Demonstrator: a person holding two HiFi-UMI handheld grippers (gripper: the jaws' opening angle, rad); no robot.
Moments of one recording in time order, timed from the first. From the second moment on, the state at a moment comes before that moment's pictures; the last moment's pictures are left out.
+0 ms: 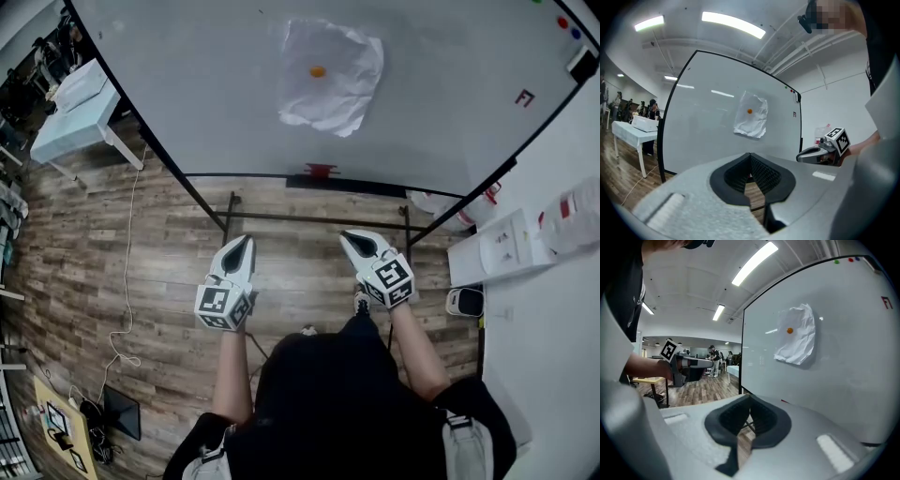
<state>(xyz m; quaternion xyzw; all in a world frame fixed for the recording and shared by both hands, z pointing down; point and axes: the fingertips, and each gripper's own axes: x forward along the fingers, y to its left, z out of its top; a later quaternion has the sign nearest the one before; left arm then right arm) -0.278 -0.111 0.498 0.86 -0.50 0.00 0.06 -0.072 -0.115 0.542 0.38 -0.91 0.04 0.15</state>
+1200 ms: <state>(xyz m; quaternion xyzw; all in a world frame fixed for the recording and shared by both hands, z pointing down) -0.160 -0.220 0.456 0.79 -0.61 0.01 0.02 0.045 -0.284 0.506 0.27 -0.96 0.01 0.10</state>
